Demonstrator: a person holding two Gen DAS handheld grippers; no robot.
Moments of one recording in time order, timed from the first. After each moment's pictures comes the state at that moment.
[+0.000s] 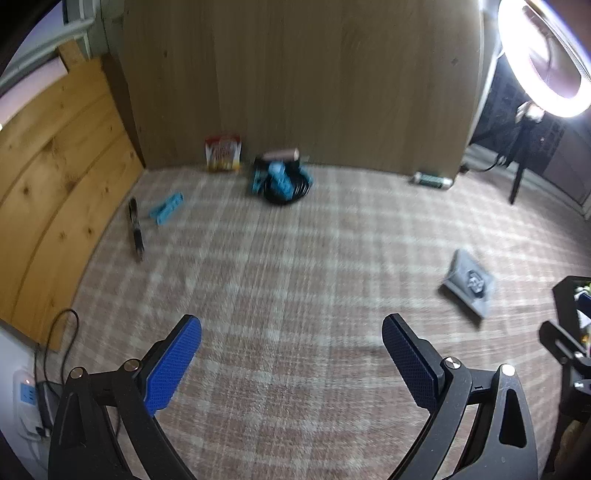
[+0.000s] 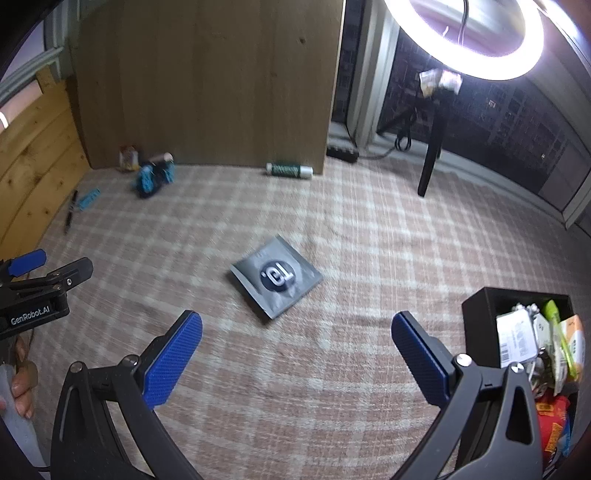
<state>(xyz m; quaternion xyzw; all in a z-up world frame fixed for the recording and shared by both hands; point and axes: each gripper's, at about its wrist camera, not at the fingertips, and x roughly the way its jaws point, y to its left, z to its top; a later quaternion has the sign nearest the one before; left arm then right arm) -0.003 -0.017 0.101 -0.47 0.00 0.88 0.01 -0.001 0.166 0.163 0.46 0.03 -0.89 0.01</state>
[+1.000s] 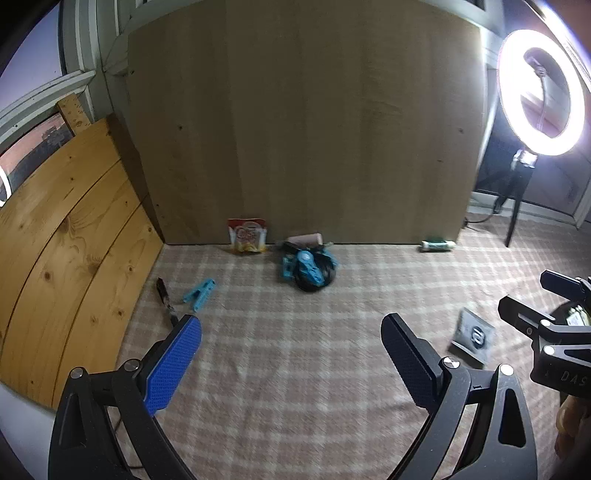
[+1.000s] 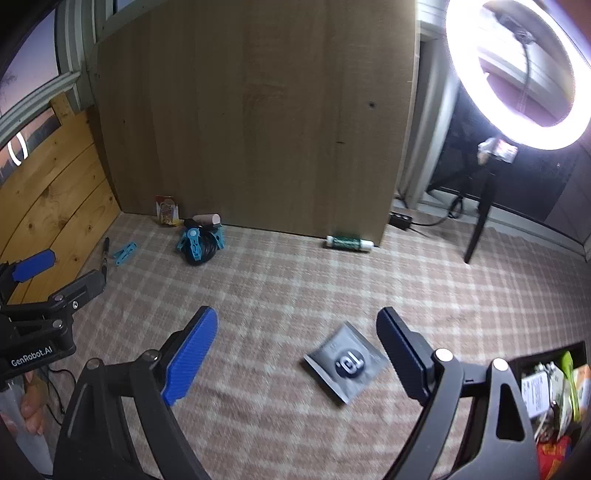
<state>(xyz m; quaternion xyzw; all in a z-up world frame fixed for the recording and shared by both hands) -0.057 -0.066 0.148 -0.41 0.03 0.91 0.01 -0.073 0.093 0.201 0.43 0.02 -0.90 0.05</state>
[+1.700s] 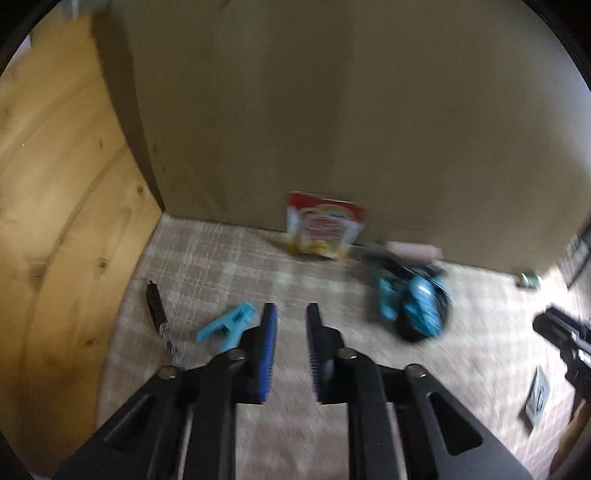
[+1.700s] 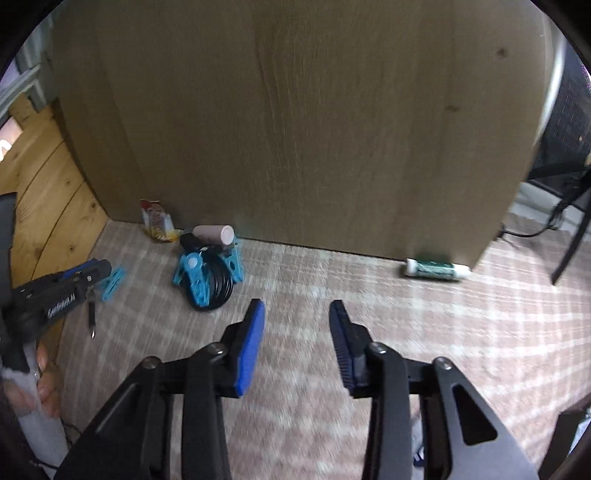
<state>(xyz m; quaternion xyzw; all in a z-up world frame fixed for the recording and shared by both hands) -0.206 -0.167 0.050 -0.51 -0.06 0.86 -0.04 -0.199 0.044 0.124 0.49 -0.03 -0.87 0.09</state>
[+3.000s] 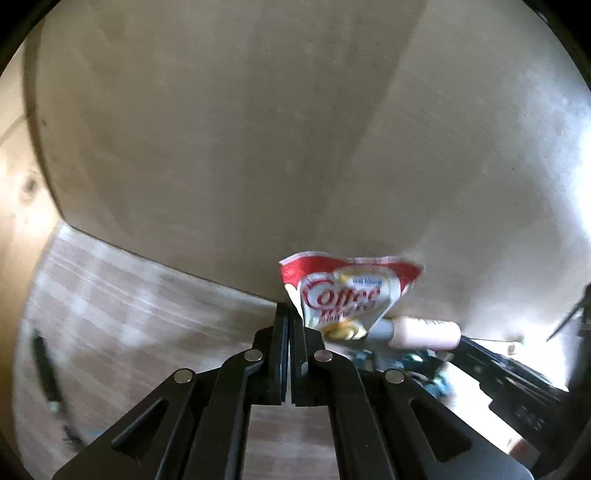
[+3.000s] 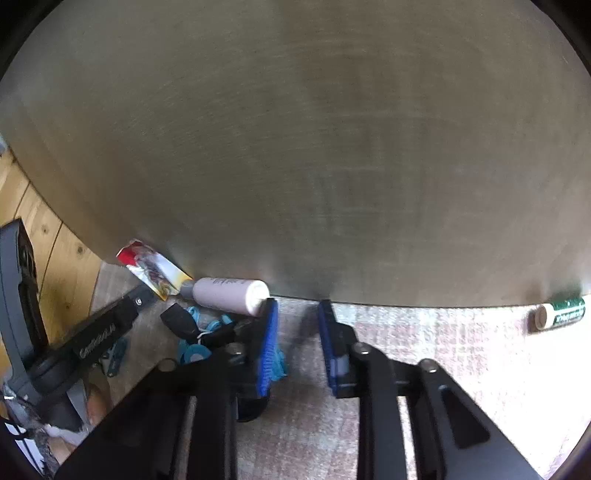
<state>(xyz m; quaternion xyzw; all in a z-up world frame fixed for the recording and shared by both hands) -0.234 -0.136 0.007 -0.50 -0.15 0.85 0.06 -0.263 0.009 0.051 0.53 -0.13 -0.83 0.12</state>
